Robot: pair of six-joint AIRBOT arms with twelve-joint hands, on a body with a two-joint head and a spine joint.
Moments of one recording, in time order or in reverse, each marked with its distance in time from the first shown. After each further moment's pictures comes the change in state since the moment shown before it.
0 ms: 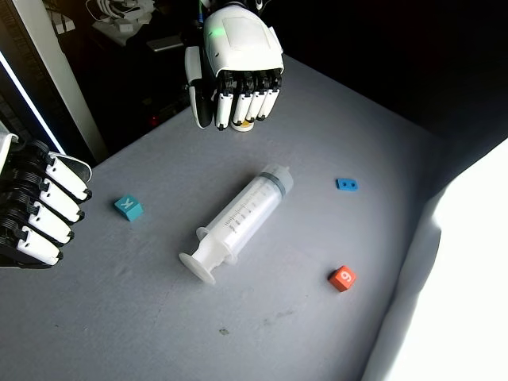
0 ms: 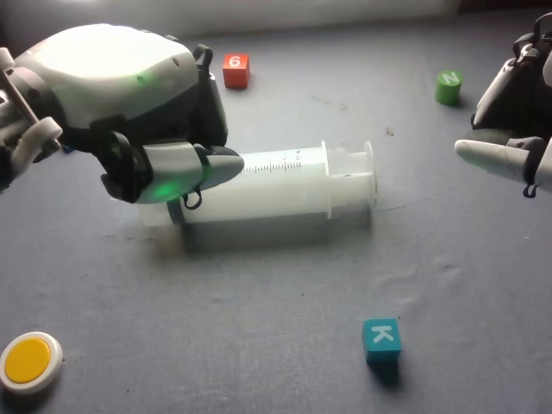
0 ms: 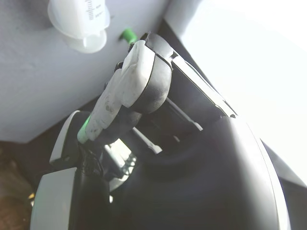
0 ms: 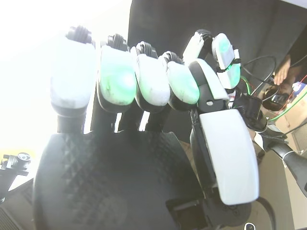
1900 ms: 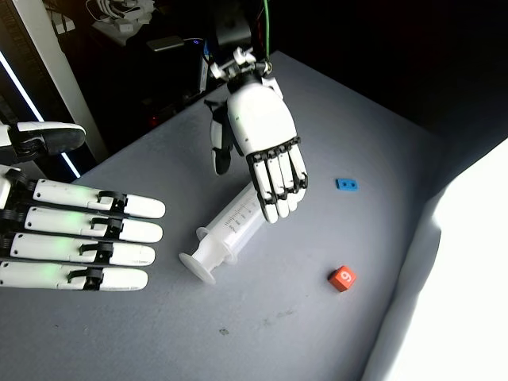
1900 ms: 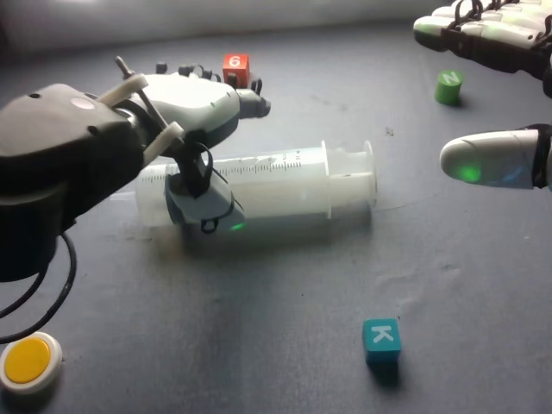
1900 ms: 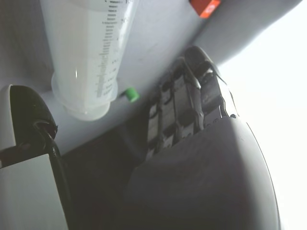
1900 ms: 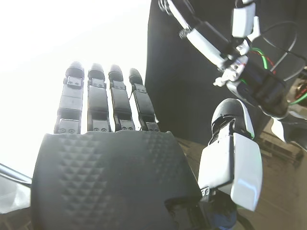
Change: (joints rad) left arm 0.091 -0.375 0.295 -0.520 -0.188 0.401; right arm 0.016 0.000 0.020 0.082 -0.089 0.081
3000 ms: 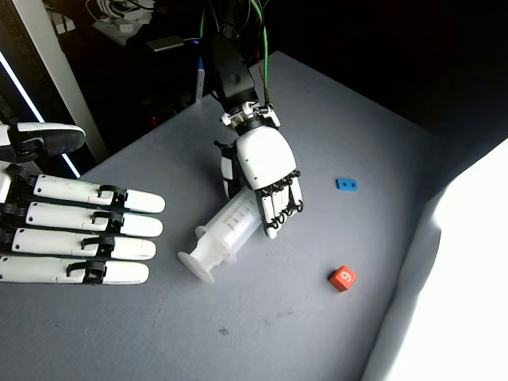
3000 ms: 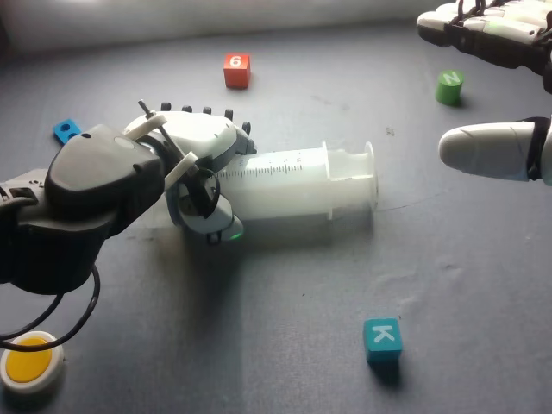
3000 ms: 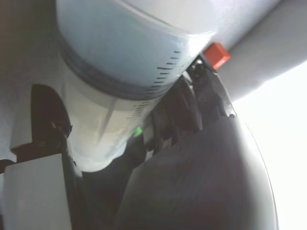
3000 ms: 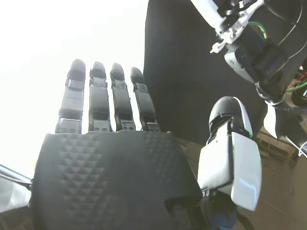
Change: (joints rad) left arm 0.120 -0.129 0.146 0.069 -0.061 -0.123; right arm 0.000 0.000 0.000 -0.009 0.006 -0.003
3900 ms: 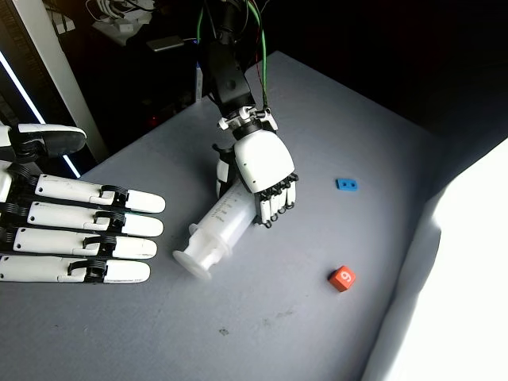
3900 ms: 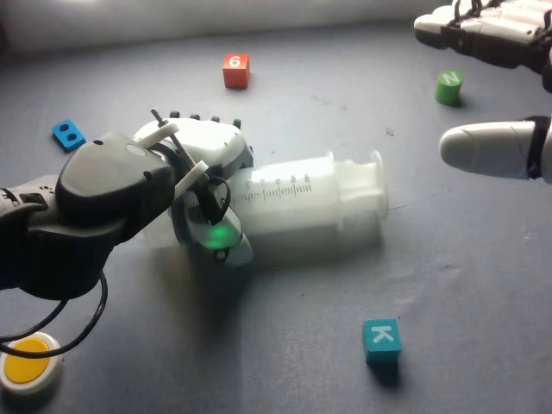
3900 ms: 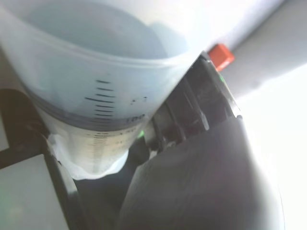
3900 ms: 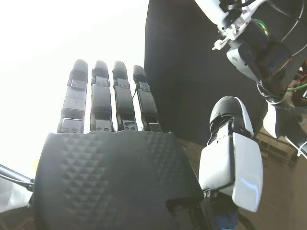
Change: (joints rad) left arm -0.015 -0.002 -0.023 -0.041 0.032 0.035; right arm 0.011 -0.008 0.000 0.022 -0.004 -0.049
